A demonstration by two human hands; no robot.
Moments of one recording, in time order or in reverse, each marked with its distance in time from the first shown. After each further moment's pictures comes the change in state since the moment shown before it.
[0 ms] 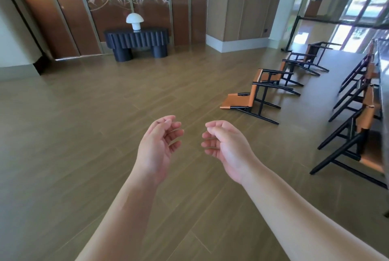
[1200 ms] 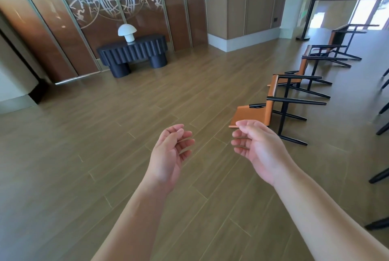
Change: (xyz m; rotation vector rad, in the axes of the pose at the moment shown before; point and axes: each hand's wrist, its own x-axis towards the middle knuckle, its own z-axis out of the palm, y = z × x) left_hand 0.477 -0.075 0.198 0.115 -0.026 -0.078; right_hand 0.503 -0.085 -0.190 0.205 0.075 -0.019
